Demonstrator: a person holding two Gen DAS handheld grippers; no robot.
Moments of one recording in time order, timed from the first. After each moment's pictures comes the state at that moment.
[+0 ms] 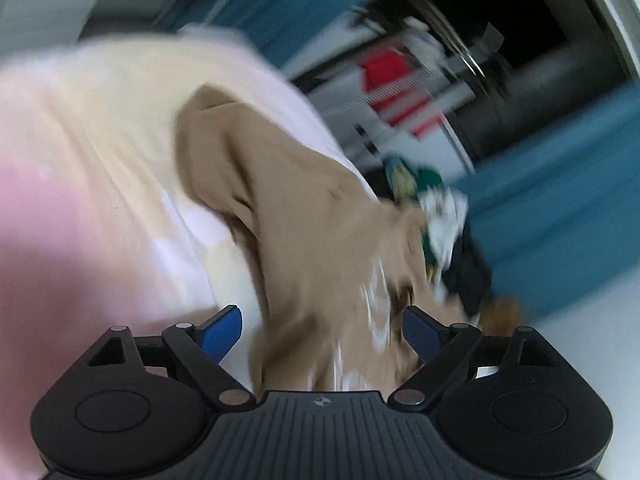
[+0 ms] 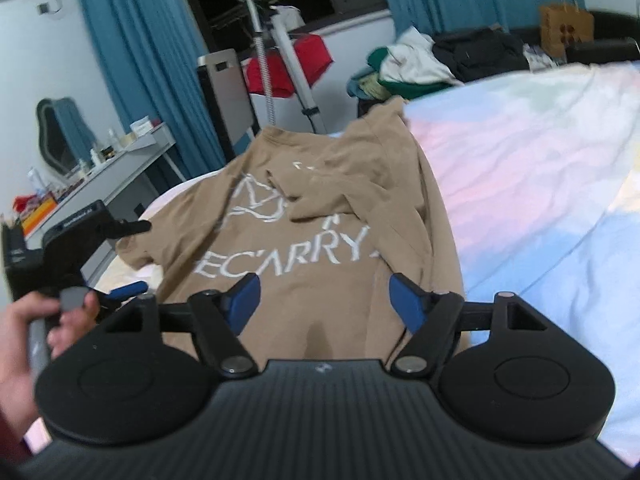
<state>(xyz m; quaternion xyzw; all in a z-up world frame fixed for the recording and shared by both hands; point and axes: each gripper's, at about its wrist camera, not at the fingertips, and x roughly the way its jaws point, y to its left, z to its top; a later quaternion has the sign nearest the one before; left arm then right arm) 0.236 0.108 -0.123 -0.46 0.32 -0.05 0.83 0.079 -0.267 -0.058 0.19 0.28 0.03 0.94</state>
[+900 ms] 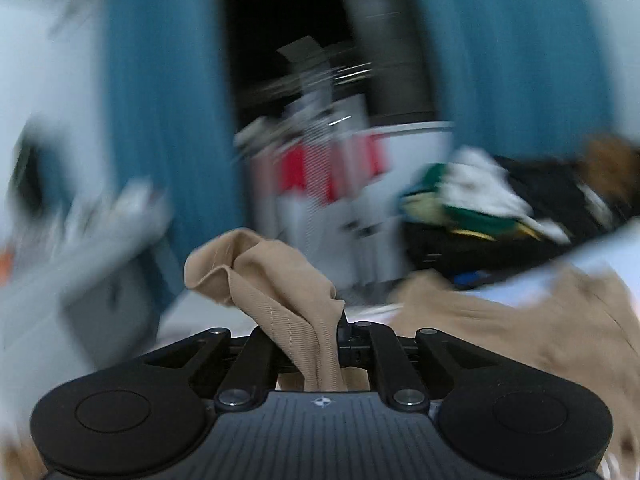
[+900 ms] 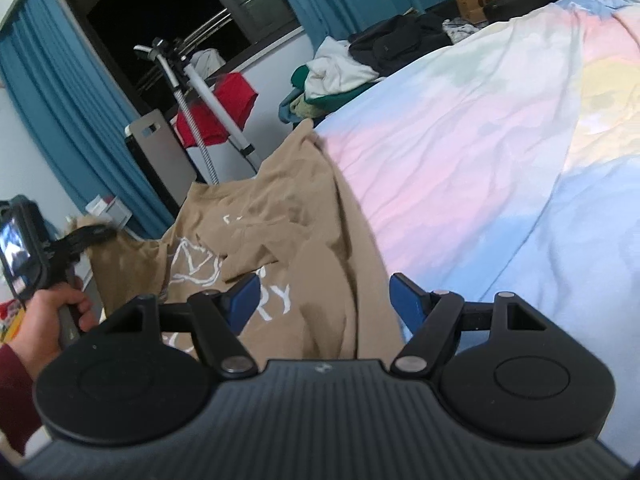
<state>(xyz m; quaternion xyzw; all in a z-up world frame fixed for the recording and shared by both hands) 0.325 -0.089 -0.018 0.16 0.16 -0.03 0.97 0.099 -0.323 -0.079 0.30 0.25 -0.05 0.92</state>
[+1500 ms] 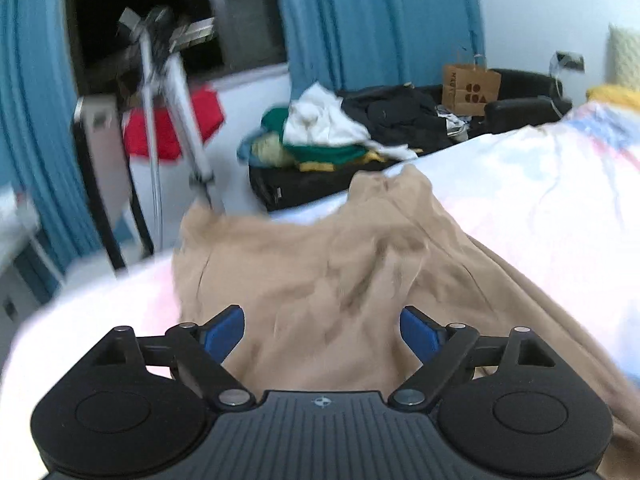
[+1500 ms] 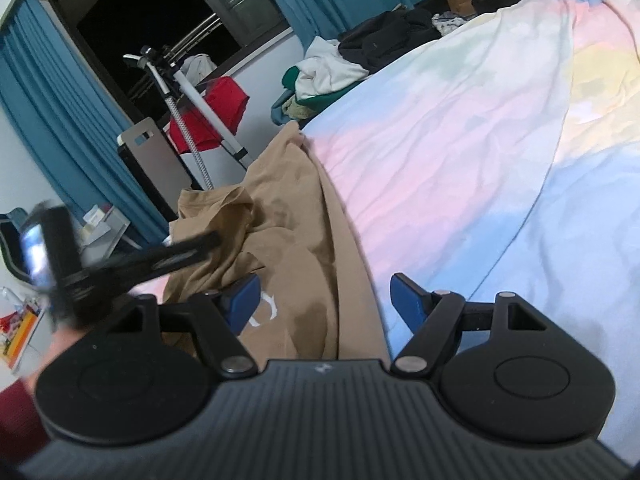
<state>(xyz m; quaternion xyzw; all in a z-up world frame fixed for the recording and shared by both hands) 0.268 -0.154 -0.063 0.13 0.28 -0.19 0.93 0.103 -0.334 -0.088 0.32 0.25 -0.05 0.92</state>
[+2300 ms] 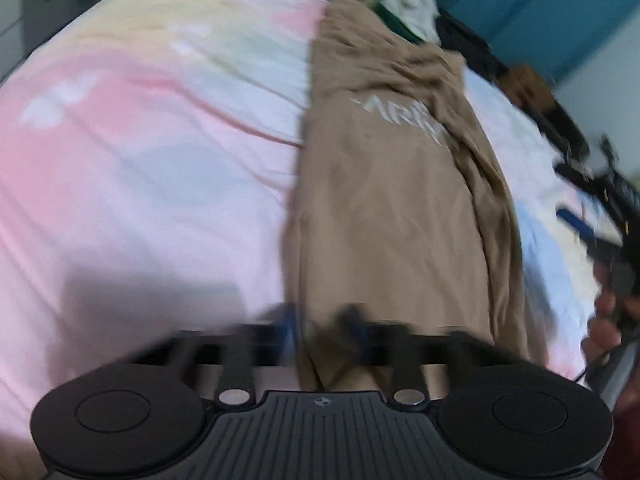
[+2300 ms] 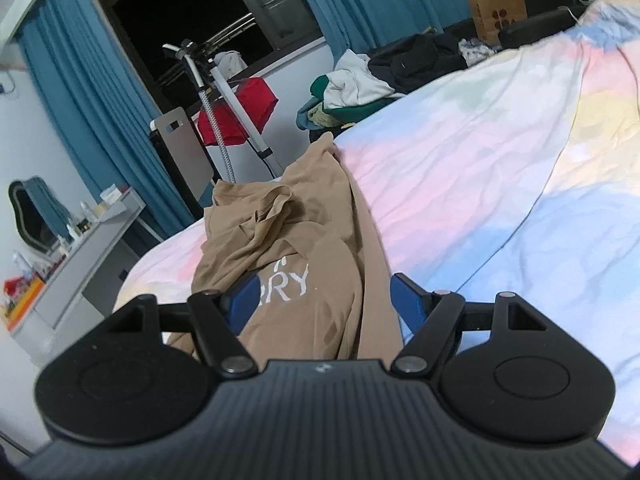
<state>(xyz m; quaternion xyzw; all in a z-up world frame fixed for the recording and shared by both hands) 0.036 0.016 -0.076 -0.10 0.51 -0.15 0.84 0.050 -0.310 -0.049 0.26 0.24 -0.03 0.94</state>
